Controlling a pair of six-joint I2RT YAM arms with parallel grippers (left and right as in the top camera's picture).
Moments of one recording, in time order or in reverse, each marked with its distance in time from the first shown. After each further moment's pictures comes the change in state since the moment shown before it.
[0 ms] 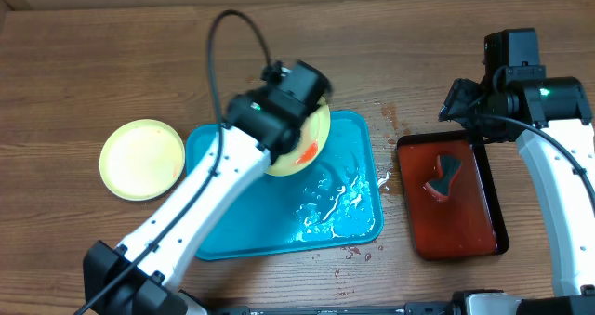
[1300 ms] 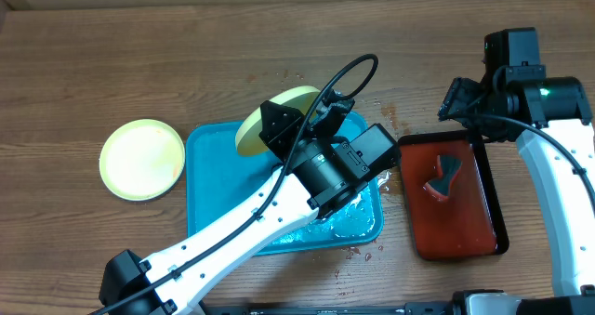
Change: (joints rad) left arm -0.315 -0.001 0.008 -0.111 -0.659 0.150; right arm 0.000 0.000 0.000 0.008 0.000 -0.002
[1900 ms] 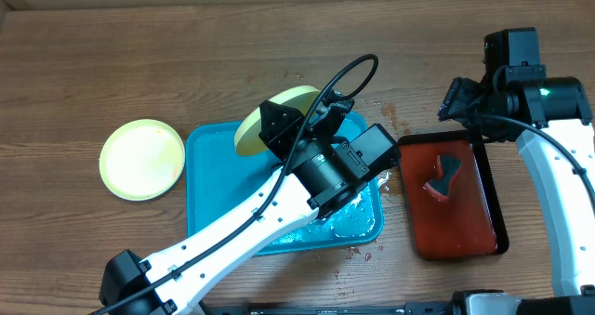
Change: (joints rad) left arm 0.000 0.000 0.000 -0.004 -0.007 0.000; right arm 0.000 0.000 0.000 0.000 0.001 -0.001
